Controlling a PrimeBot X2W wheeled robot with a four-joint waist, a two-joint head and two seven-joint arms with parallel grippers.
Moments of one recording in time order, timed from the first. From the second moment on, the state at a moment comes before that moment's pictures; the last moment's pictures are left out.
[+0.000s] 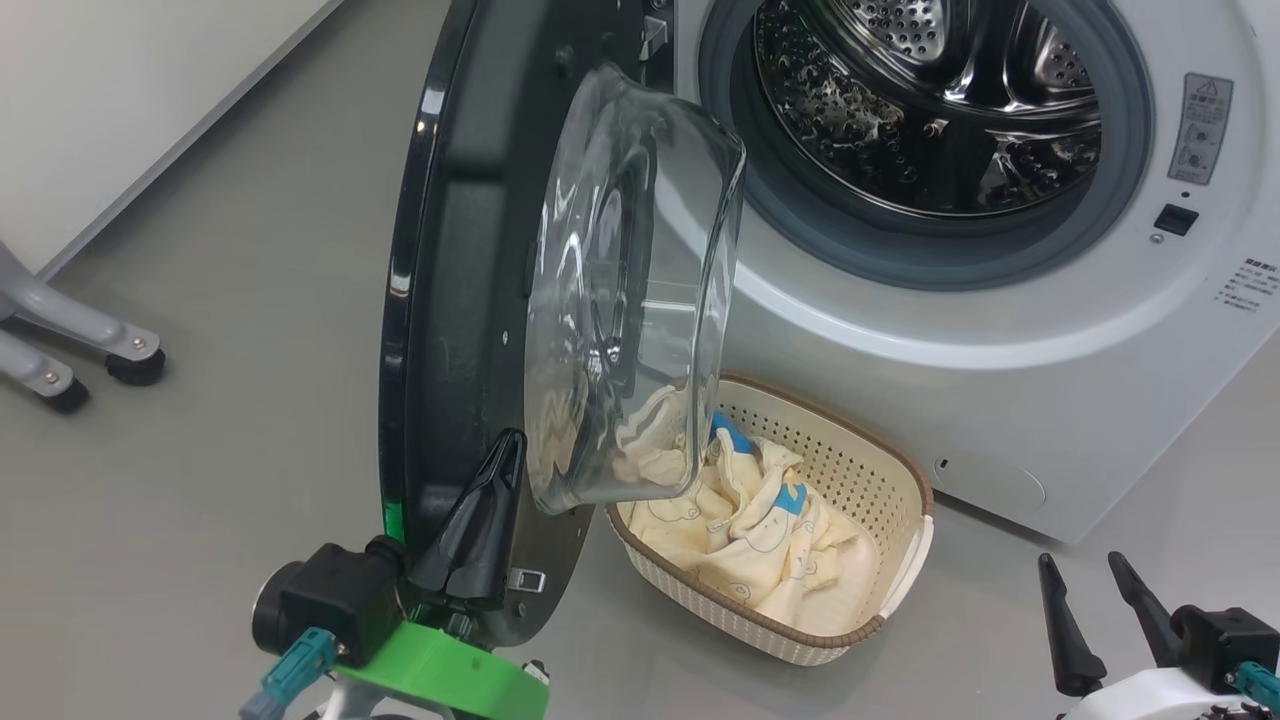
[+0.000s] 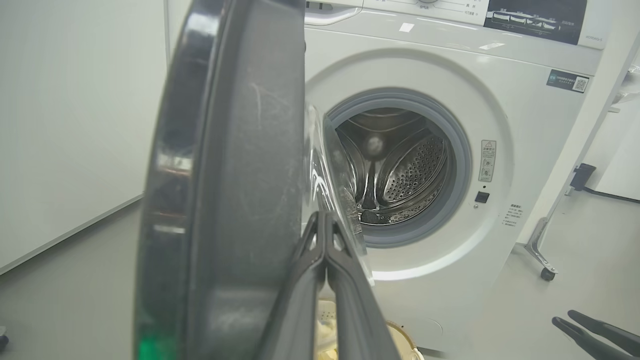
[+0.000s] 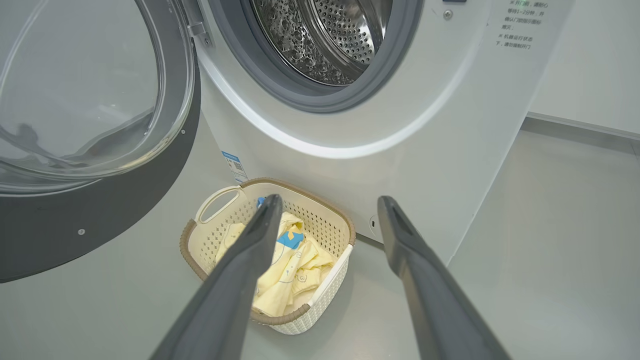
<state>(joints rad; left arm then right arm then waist) -0.06 0.08 -0.47 -0.29 -0.30 0.10 0.01 0.12 -0.14 0.00 0.29 0.25 0.12 -0.26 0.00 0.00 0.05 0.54</state>
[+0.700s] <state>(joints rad) -0.06 0.07 -0.41 -0.23 -0.27 0.11 -0.01 0.08 -0.16 0.03 0.30 0.26 0.12 -0.26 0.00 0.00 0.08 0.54</state>
